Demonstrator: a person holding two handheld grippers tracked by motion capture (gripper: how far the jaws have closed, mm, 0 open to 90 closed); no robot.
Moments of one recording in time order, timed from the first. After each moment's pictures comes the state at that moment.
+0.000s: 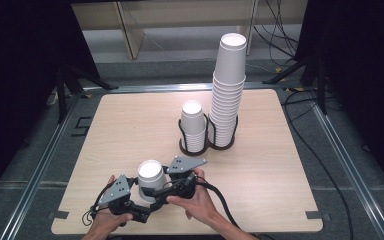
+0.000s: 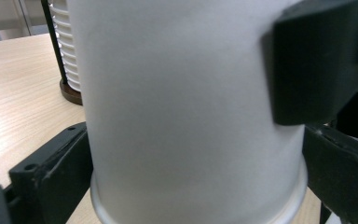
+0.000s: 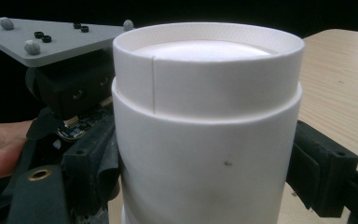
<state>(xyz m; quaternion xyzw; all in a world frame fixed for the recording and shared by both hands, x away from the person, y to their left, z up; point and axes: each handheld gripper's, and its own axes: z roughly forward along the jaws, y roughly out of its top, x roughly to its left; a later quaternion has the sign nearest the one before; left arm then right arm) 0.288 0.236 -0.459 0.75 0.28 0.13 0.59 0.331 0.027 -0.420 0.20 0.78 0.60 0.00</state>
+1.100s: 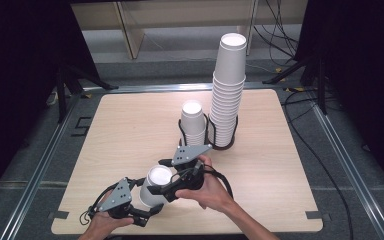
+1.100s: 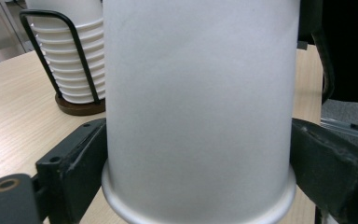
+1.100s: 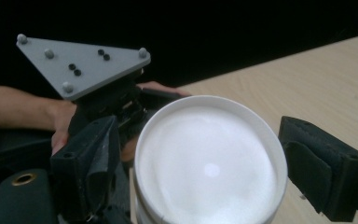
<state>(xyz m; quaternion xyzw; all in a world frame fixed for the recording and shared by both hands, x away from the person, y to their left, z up) 0.278 0.232 -0.451 0.78 0.21 0.16 0.57 0.339 0.005 -0.371 0.14 0.82 0.55 -0.02</state>
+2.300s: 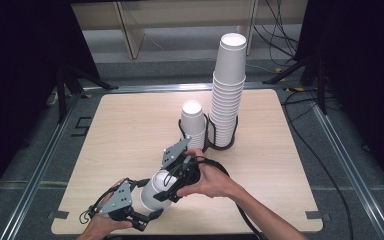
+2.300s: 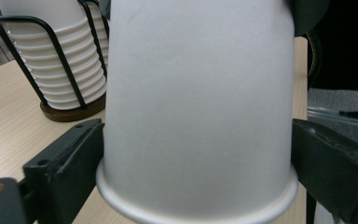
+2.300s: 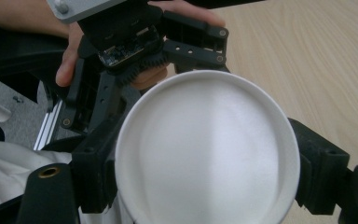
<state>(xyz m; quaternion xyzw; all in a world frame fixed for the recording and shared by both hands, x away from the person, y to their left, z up) 0.277 0.233 -0.454 0.78 0.18 0.15 0.58 0.351 0.016 -0.361 0.05 0.91 0.41 -0.06</state>
